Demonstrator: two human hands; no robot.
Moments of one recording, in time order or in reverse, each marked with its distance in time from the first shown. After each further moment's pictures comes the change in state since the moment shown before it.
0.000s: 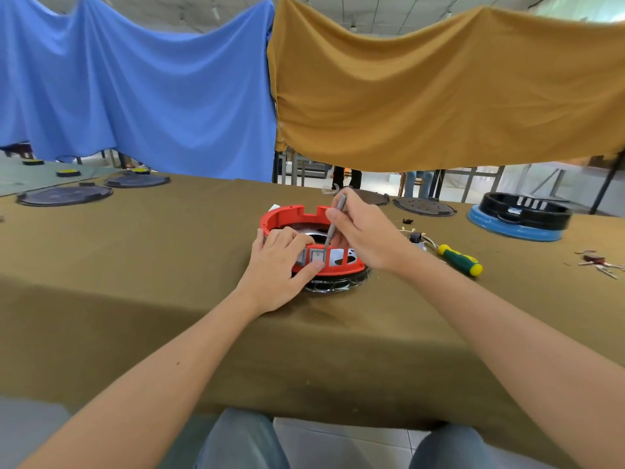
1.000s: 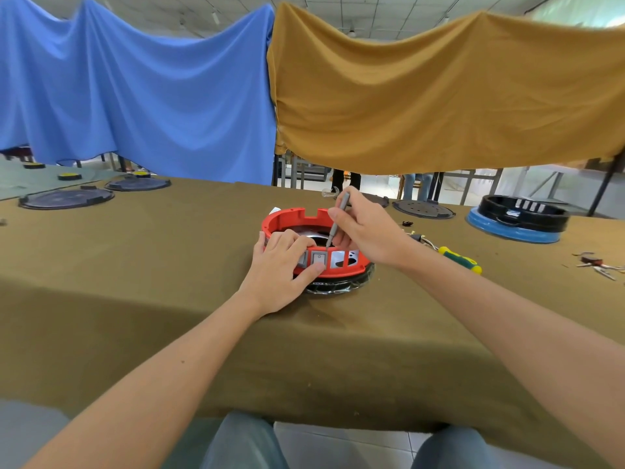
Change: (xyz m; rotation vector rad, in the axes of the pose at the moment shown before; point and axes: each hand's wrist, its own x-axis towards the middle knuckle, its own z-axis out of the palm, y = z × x) left_hand 0.001 -0.005 0.004 -0.011 0.008 0.002; right_hand 0.008 0.006 -0.003 0.061 -0.016 0.056
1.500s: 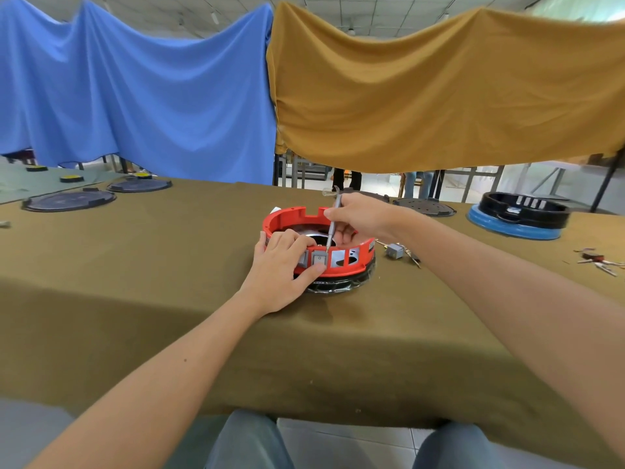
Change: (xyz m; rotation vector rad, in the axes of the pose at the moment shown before) left_hand -0.001 0.003 -0.002 0.007 0.005 0.002; right_hand 0.034 -0.009 -0.010 0.151 -0.269 0.415
